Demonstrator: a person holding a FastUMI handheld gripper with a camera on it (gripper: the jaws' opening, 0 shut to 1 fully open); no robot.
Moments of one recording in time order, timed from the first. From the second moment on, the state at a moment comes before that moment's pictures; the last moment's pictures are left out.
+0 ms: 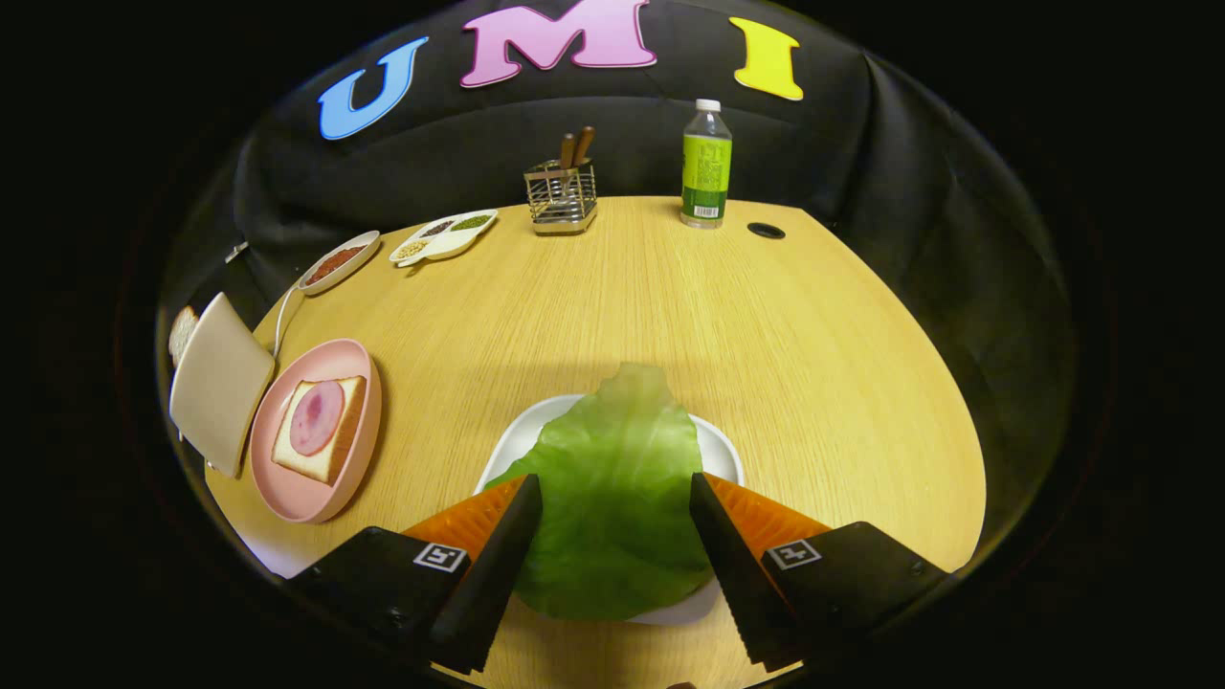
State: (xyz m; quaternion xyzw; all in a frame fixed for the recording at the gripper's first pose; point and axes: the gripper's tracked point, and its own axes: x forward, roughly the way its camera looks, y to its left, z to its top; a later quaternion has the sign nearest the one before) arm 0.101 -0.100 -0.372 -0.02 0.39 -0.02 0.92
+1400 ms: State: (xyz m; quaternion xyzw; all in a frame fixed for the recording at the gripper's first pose) arm 0.103 -0.089 -0.320 -0.04 0.38 0.03 0.93
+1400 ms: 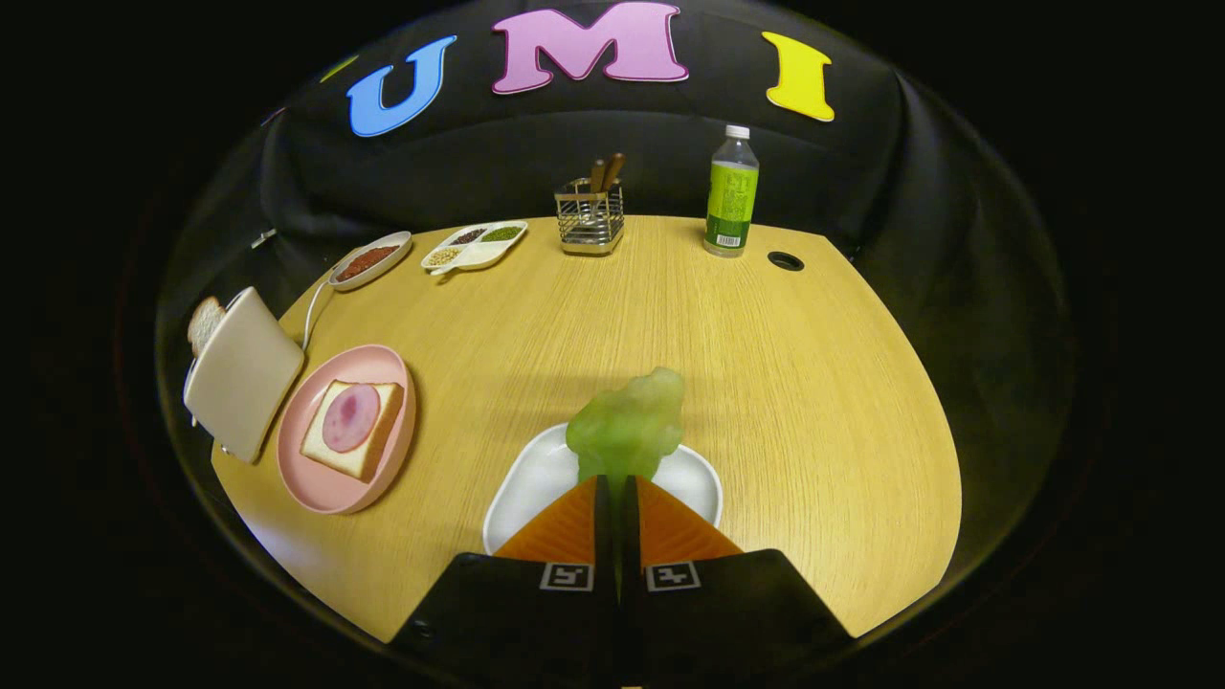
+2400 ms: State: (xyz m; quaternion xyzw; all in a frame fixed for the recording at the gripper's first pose) arm 0.085 0.081 -0.214 -0.03 0.32 0.09 0.94
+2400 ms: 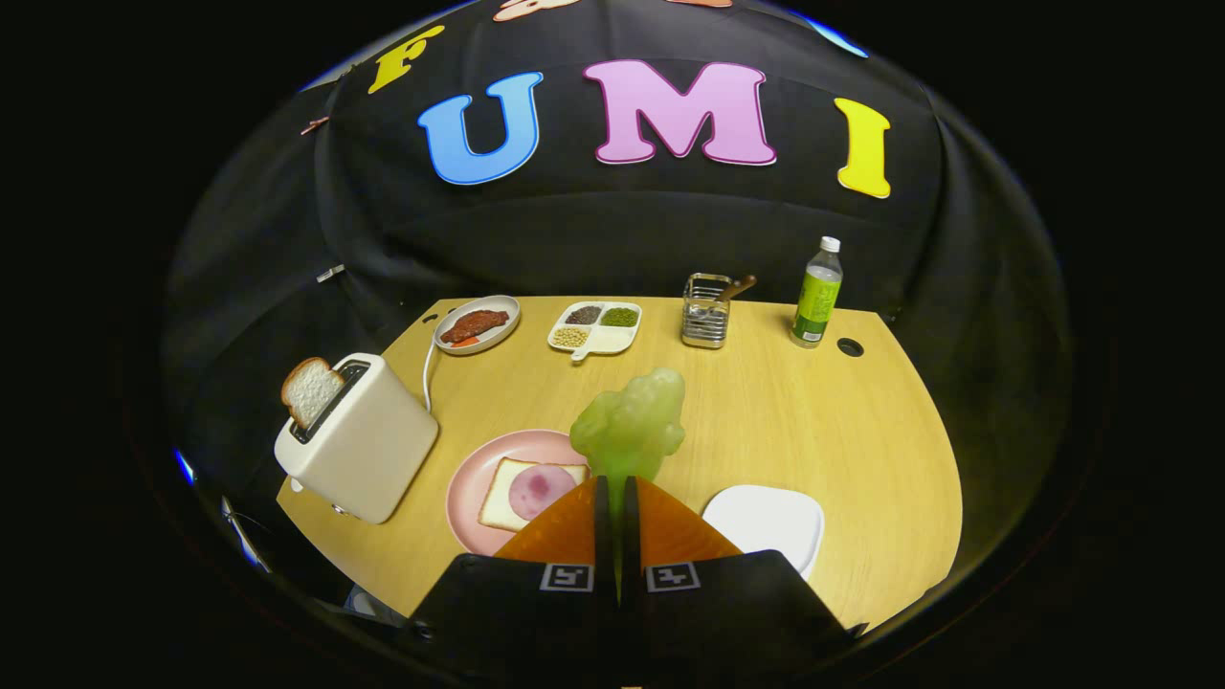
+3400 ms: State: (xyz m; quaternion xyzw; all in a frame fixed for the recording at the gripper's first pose) arm 0.105 0.170 -0.316 -0.11 0.41 0.14 0.90
